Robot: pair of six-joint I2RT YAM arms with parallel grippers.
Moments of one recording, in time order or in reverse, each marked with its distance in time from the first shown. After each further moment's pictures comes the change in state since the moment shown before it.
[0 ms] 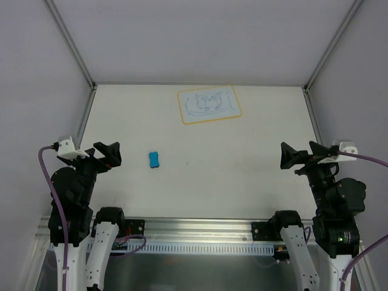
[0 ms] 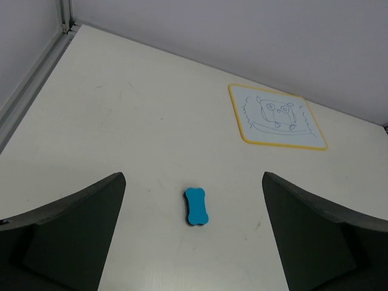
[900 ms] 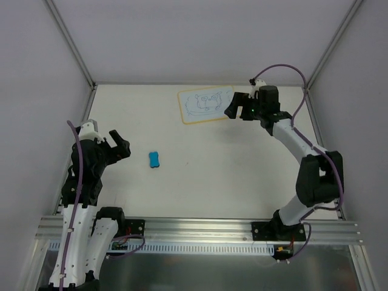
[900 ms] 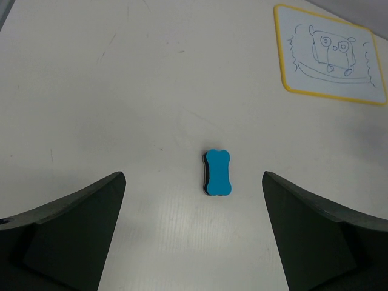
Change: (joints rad) left arm 0.000 0.266 -0.092 0.038 0.007 -0.021; right arm 0.173 1.273 0.245 0.407 -0.218 0.147
